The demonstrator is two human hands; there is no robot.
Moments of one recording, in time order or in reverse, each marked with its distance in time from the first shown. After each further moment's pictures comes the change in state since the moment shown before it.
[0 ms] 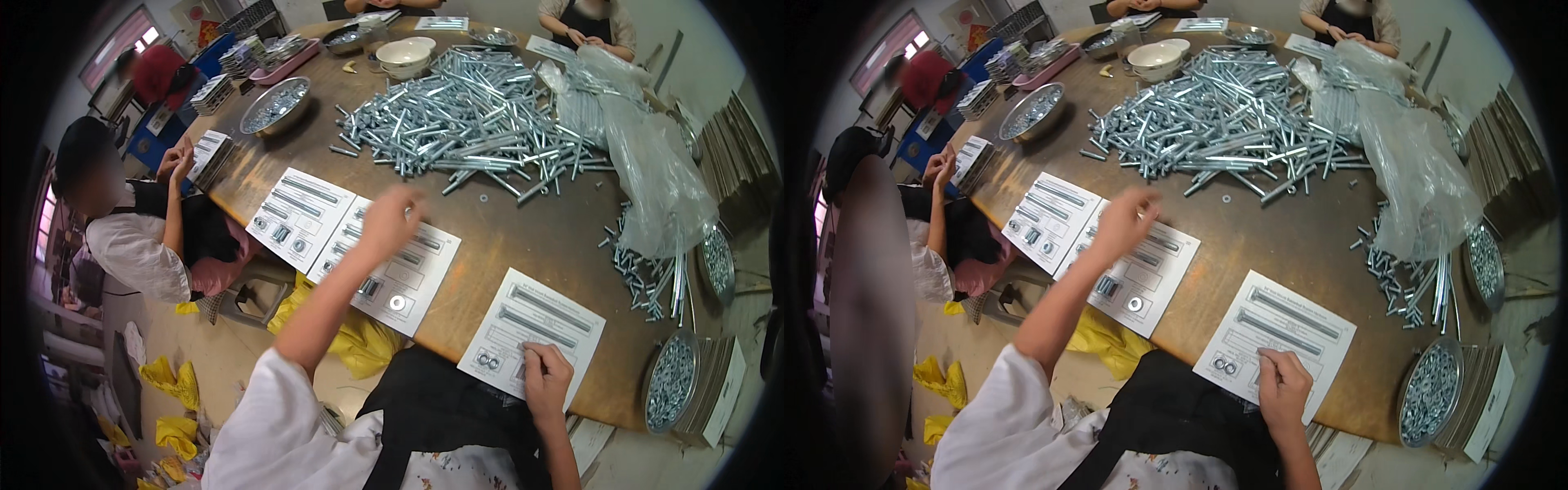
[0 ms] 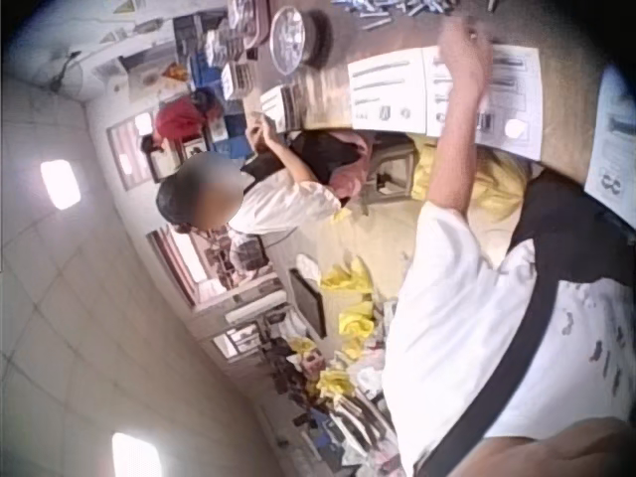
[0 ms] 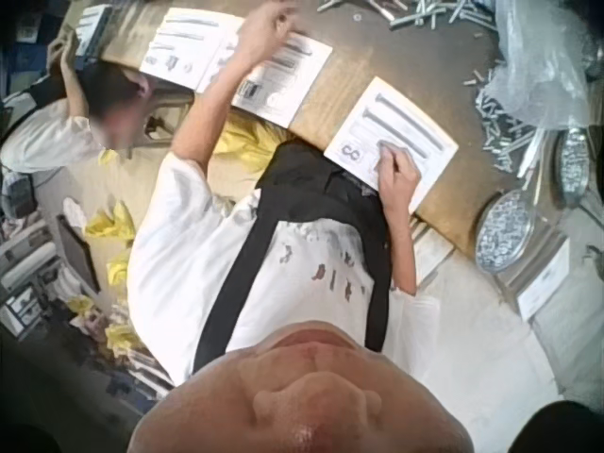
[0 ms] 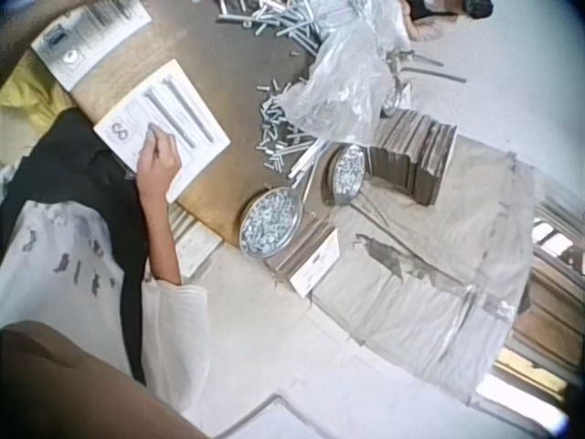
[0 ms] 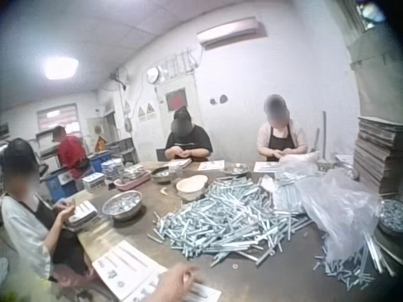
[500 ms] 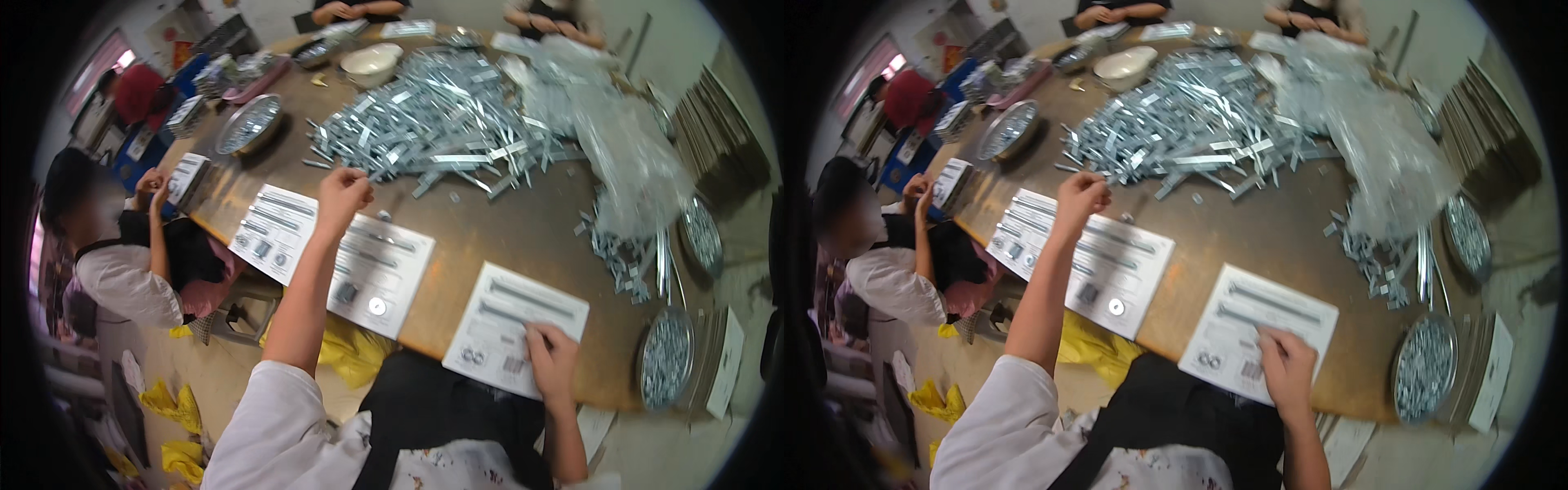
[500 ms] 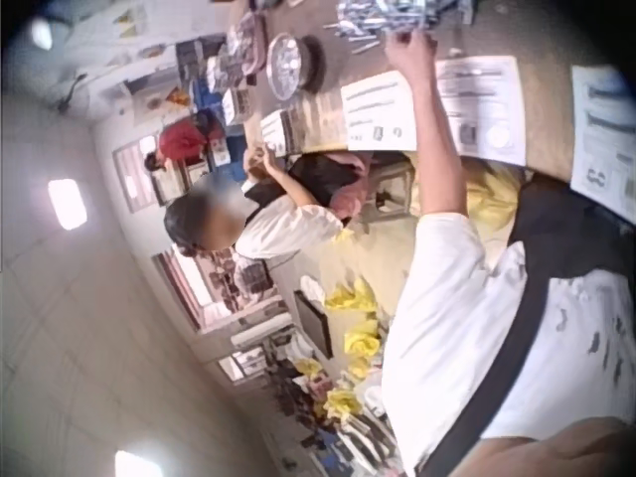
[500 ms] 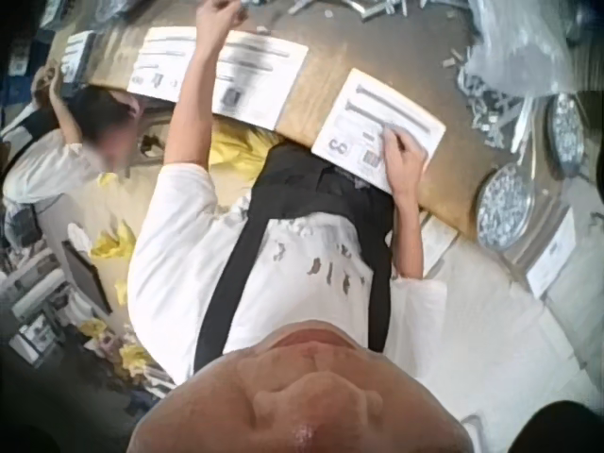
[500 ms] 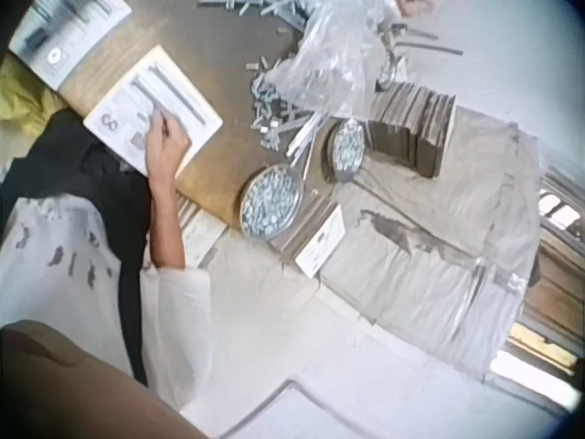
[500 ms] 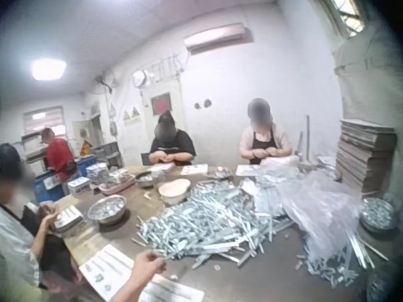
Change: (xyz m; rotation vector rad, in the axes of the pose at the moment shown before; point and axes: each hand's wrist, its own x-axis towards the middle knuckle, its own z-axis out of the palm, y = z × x) left_hand 0.054 -0.025 -0.005 -0.777 0.070 -0.402; right_hand 0.015 0.013 -0.027 0.172 0.032 0.231
